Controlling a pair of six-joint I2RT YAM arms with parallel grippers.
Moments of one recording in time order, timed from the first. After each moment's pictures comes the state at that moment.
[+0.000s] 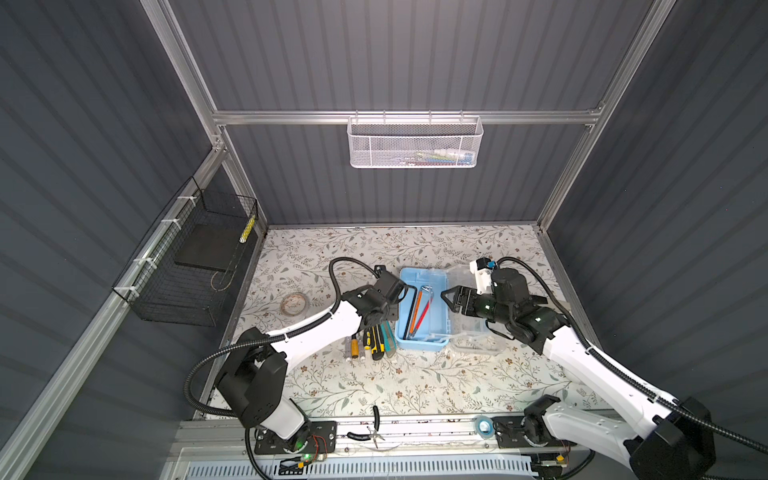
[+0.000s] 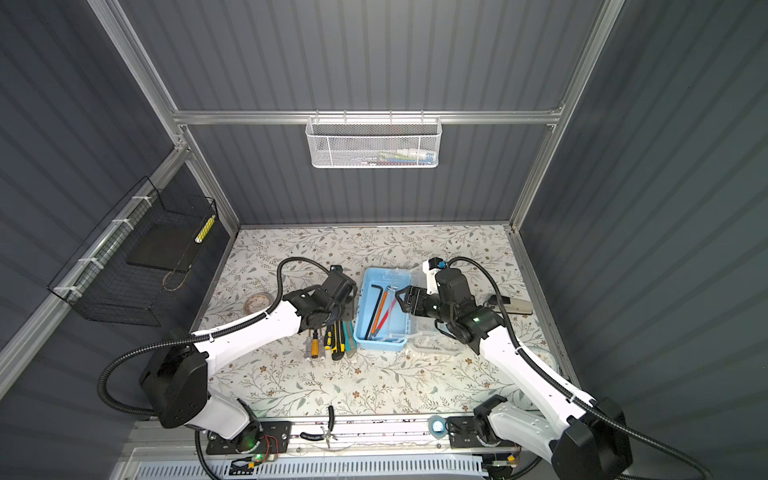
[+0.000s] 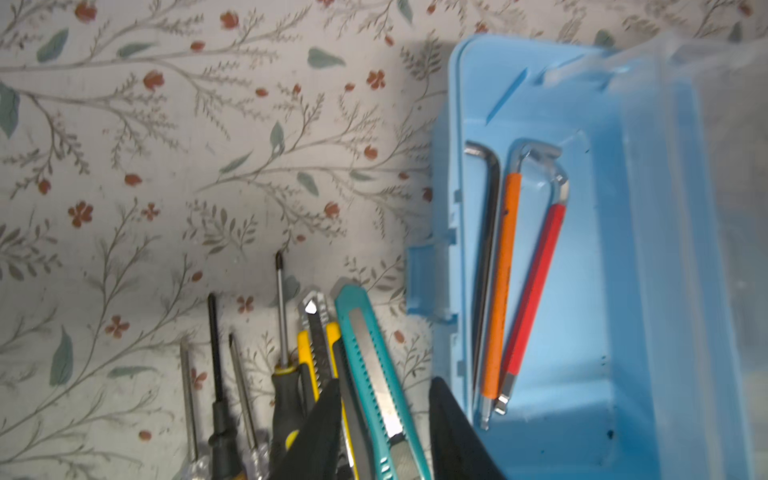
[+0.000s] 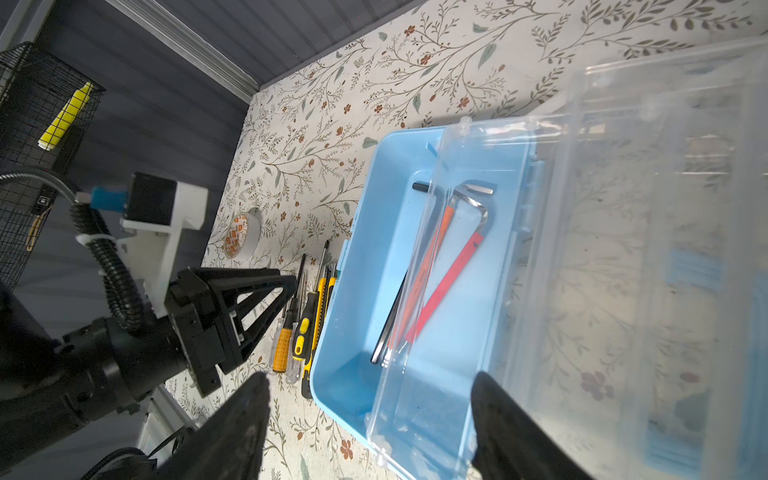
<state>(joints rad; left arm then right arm) -0.80 1.54 1.07 -0.55 -0.29 -0.62 0.49 1.08 0.81 -0.31 -0.23 0.61</state>
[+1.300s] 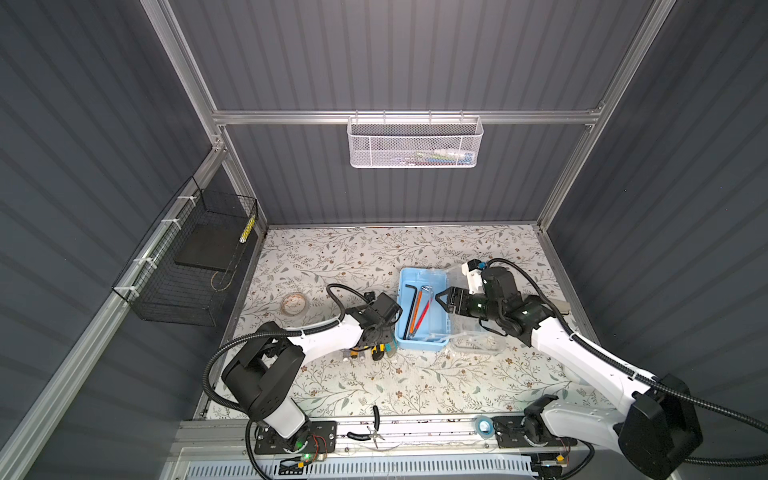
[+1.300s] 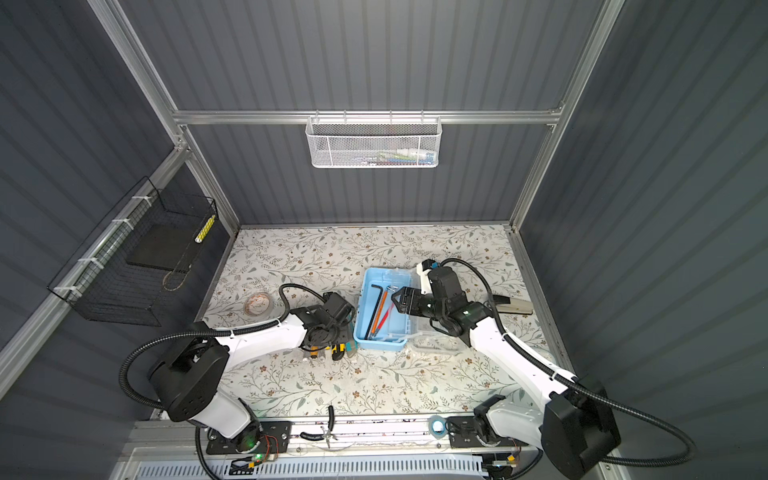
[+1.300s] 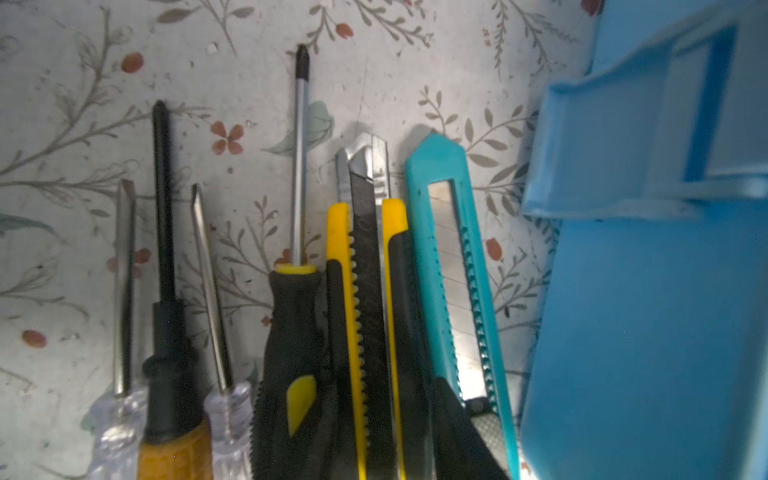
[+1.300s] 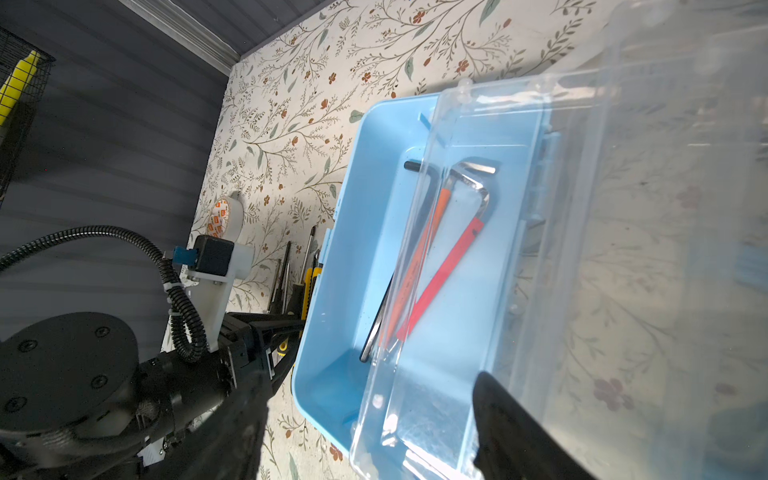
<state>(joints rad) -0.80 1.60 0.88 -0.47 -0.20 -0.80 0.49 1.20 0.81 -0.26 -0.26 0.61</state>
